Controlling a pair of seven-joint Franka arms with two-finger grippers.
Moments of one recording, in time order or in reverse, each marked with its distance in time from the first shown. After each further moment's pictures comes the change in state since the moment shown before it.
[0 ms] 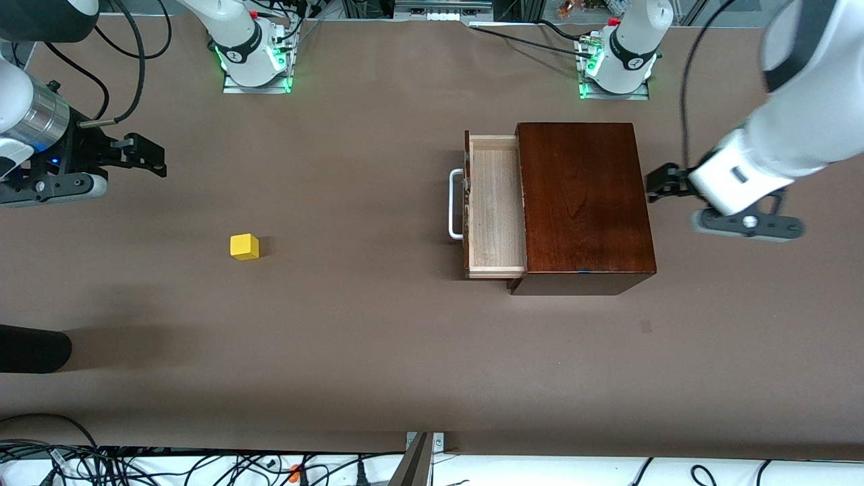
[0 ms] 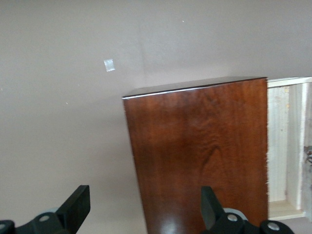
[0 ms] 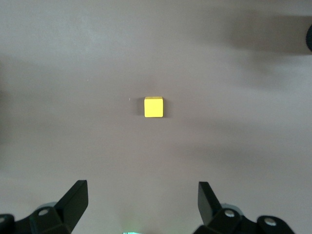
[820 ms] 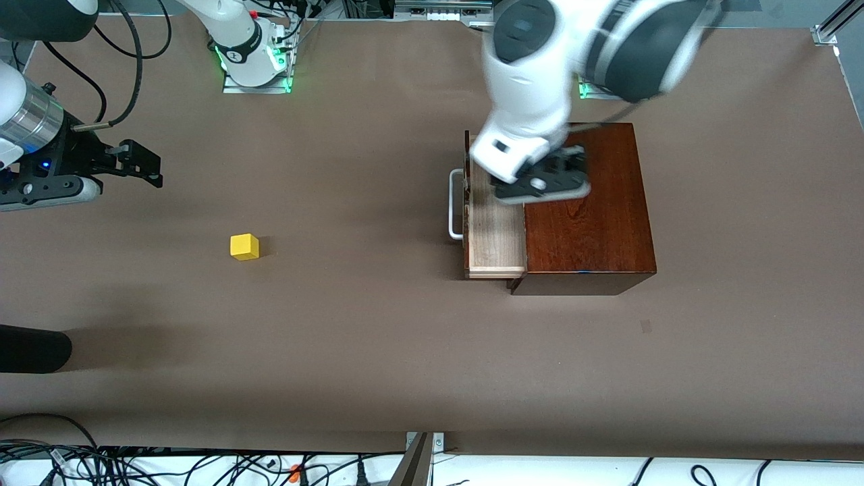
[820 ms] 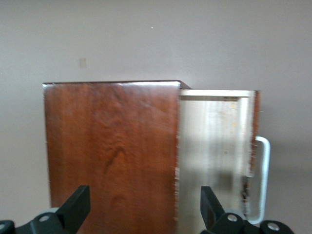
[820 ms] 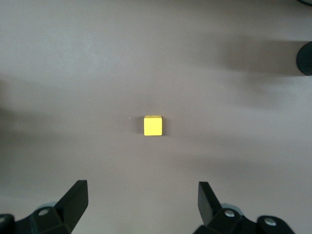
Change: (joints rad) left arm -0.271 0.213 -0.231 0.197 0.286 -0.066 -0.619; right arm 0.000 -0.002 0.000 0.000 0.000 0.082 0.000
